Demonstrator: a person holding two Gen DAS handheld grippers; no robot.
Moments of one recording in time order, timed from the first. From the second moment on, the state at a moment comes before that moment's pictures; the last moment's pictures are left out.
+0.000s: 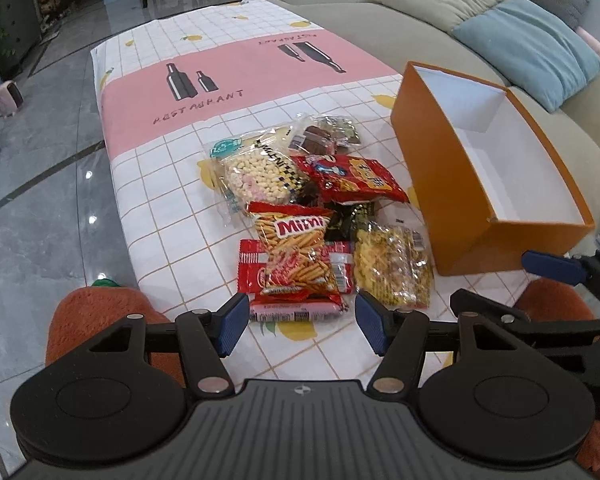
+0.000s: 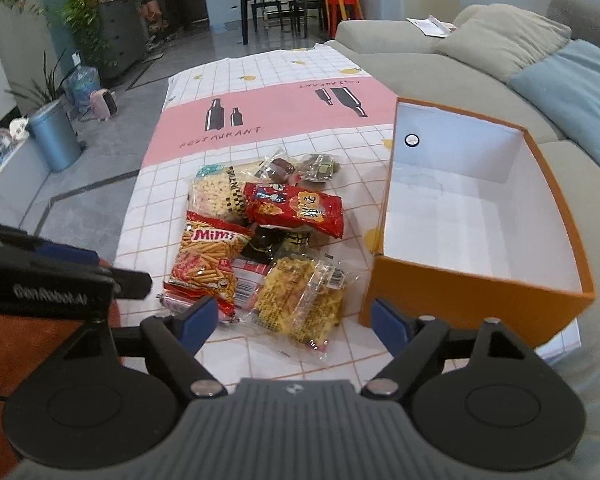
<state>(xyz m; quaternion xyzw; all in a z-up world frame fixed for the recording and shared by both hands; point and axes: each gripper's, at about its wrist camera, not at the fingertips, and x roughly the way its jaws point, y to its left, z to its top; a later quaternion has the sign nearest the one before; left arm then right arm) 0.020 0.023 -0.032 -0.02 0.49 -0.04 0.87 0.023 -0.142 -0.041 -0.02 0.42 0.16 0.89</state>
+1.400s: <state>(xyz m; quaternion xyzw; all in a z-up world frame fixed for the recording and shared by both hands) 0.118 0.021 -0.121 -0.07 0.57 0.01 0.82 0.117 -0.107 -0.137 0.00 0.53 0.12 0.84</state>
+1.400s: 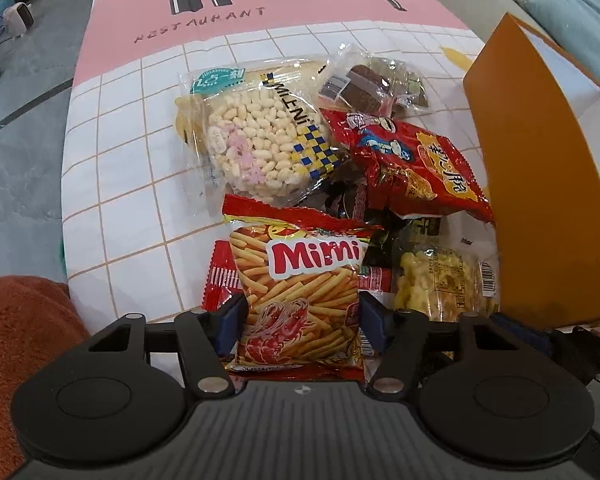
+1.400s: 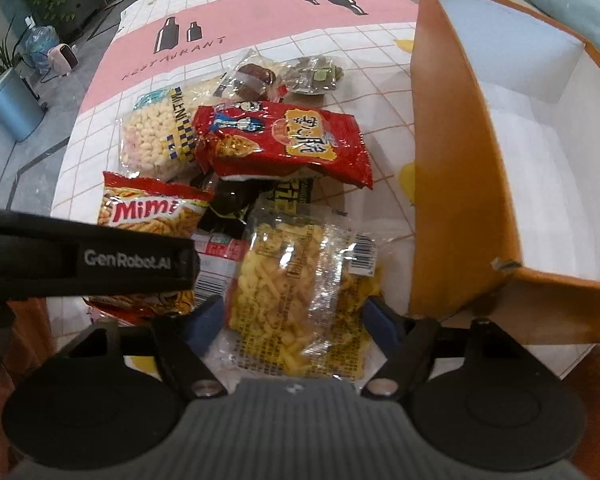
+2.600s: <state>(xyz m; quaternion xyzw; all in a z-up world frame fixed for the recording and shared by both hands) 0.049 0.019 -0.019 -0.05 0.49 0.01 0.87 0.034 -0.139 -0.020 0.00 0.38 0.23 0.89</state>
